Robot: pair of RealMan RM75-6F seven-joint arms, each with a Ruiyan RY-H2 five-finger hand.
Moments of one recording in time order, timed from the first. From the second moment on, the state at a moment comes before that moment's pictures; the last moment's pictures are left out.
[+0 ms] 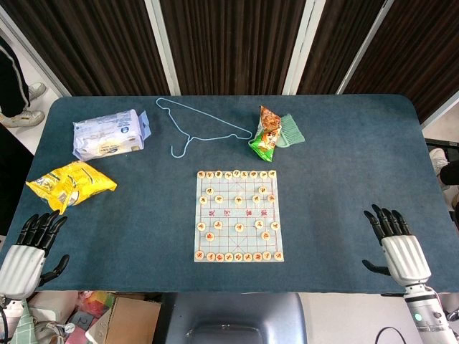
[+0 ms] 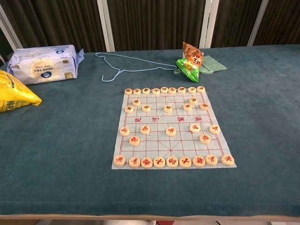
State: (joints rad) left arm -0.12 -1.18 0.01 -1.45 1.69 1.56 -0.05; right arm 0.12 -1.17 0.01 -1.59 -1.54 1.40 -0.16
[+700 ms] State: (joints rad) left arm -0.13 -1.18 0.02 -1.46 1.68 1.55 -0.06; right arm 0.52 -1.26 0.06 -1.52 -1.74 1.02 -0.23
